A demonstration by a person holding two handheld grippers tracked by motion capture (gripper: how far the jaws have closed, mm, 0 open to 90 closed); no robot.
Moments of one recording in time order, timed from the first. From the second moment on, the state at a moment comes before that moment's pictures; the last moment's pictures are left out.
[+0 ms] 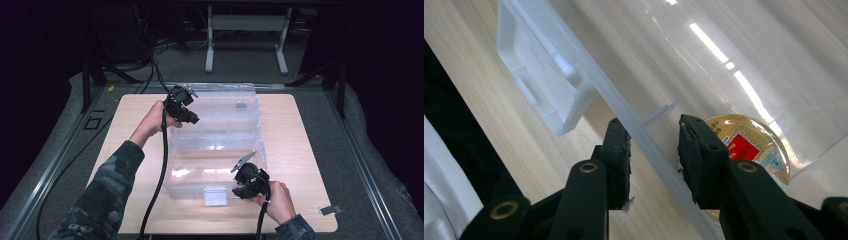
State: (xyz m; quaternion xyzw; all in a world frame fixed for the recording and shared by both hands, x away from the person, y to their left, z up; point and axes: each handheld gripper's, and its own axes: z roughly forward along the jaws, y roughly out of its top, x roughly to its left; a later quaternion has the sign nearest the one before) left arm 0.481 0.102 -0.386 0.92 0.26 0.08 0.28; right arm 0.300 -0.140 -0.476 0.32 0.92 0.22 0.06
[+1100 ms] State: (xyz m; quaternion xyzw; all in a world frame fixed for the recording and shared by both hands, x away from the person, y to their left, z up) left arm 0.449 0.103 -0.372 0.93 0.22 0.12 0.29; right arm 0.299 -0.138 -0.478 0.33 0.91 0.22 0.07
